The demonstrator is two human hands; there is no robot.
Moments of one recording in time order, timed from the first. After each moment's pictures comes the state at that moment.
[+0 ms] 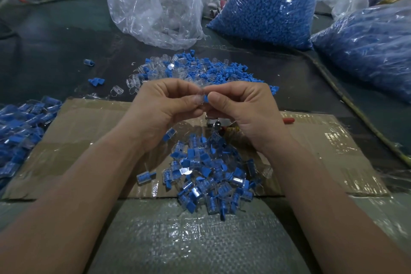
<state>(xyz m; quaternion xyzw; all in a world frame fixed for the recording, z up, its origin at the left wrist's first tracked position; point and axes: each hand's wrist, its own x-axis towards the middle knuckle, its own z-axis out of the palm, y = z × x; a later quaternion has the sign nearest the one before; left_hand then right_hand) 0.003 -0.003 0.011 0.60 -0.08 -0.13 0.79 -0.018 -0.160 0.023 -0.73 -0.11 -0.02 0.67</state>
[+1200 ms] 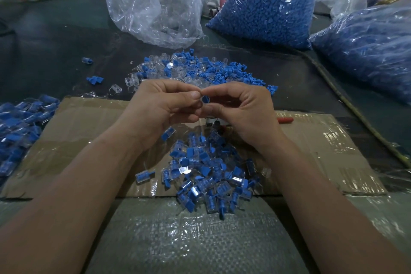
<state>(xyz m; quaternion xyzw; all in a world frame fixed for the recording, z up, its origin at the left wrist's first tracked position) 0.004 -0.001 0.013 0.62 -0.07 -0.13 0.77 -0.016 -0.161 0.015 -0.81 -0.17 -0.12 0.55</state>
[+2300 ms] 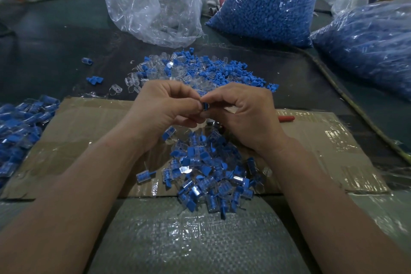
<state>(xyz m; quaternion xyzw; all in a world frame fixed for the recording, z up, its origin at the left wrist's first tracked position) -0.001 -0.004 0.015 0.70 -0.10 -0.11 0.70 -0.016 -0.164 0.014 -0.87 -0.26 -0.23 0.34</state>
